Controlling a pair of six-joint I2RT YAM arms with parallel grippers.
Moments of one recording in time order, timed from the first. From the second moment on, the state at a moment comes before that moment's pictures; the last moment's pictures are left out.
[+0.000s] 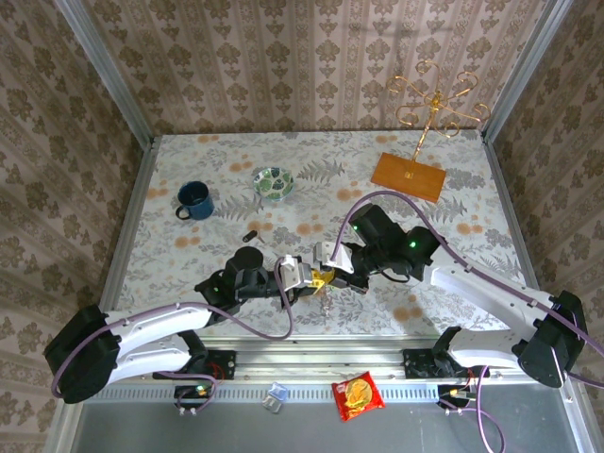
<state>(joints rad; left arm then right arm) -0.96 1.07 0.40 0.39 0.51 0.26 0.77 1.22 1.01 -0.73 -0.48 -0.60</state>
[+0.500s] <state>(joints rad) -0.96 1.07 0.41 0.41 0.50 0.25 0.73 1.04 0.86 -0.63 -0.47 -0.44</state>
